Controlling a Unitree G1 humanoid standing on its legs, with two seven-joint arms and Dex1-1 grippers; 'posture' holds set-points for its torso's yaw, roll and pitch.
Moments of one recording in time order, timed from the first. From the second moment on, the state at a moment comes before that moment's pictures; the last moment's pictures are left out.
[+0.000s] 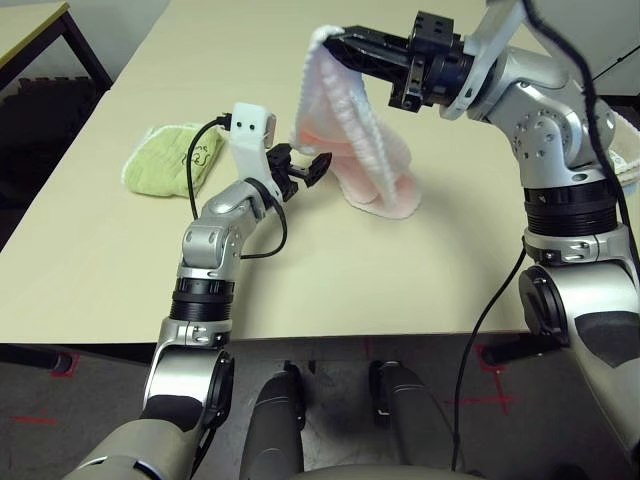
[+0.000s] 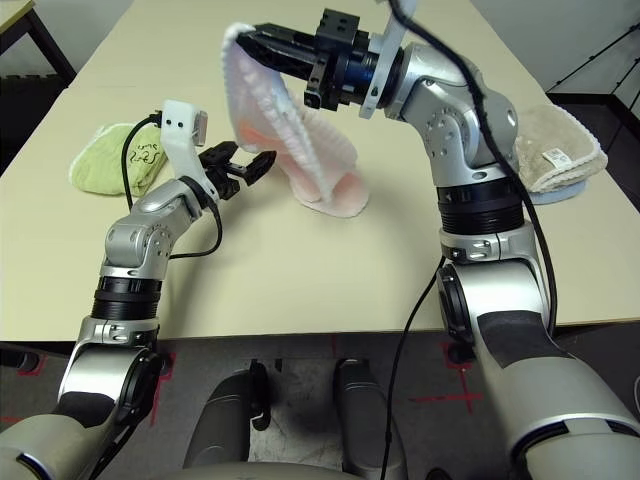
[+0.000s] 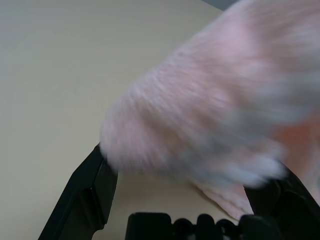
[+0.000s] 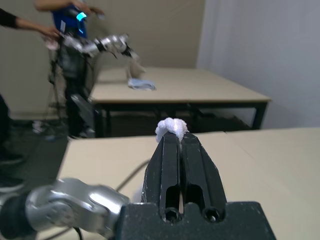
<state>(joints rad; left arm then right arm) -0.70 0.22 0.08 0.15 -0.28 0.55 -0.40 -1.17 -0.33 -0.06 0.16 0.62 0.62 0.97</state>
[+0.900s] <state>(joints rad) -0.70 0.23 0.07 0.15 -0.28 0.55 -0.40 -1.18 -0.45 0.06 0.62 0.13 0.24 0.67</state>
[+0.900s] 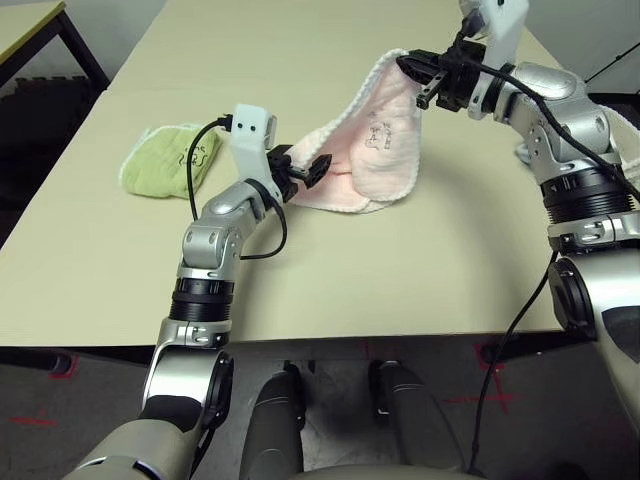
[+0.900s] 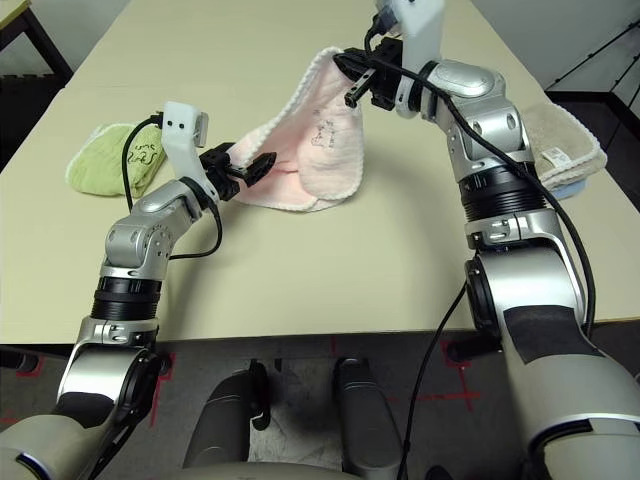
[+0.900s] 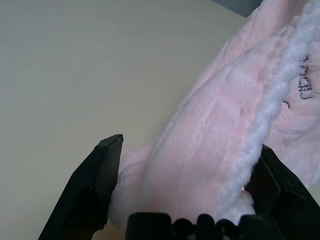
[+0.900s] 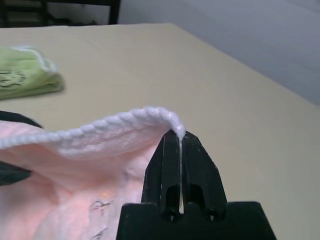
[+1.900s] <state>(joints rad) -0.64 0.35 -0.02 0.33 -0.04 0.42 -0.30 -1.27 -0.45 -0.03 0.73 0.12 0.09 0.61</state>
